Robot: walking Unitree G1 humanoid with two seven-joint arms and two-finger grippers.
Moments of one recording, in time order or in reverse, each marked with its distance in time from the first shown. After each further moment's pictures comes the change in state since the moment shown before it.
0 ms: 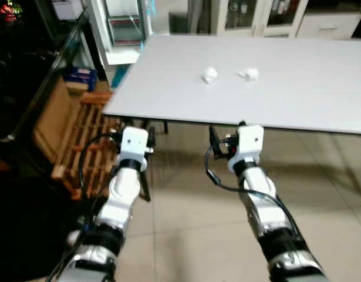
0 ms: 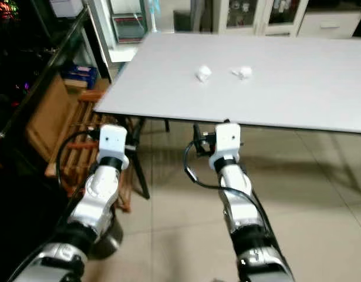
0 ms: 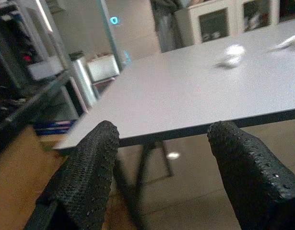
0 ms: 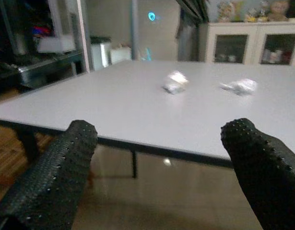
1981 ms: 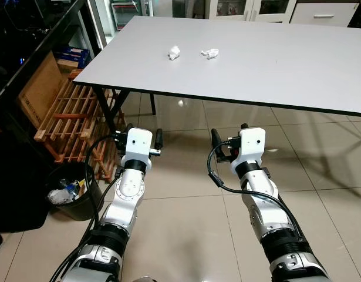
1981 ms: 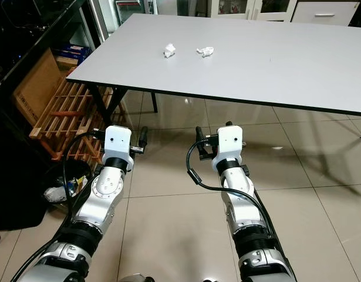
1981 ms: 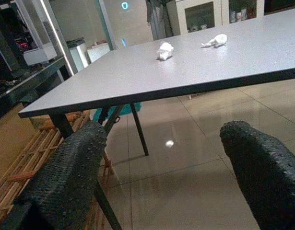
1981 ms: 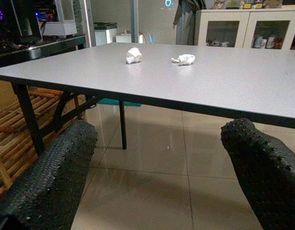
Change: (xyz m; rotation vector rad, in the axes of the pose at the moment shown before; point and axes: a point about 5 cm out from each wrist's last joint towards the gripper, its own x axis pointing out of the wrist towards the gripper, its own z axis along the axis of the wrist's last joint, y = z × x) left arm 0.001 -0.001 0.000 -0.022 0.008 0.008; right arm 0.001 0.002 0.001 0.001 0.001 0.021
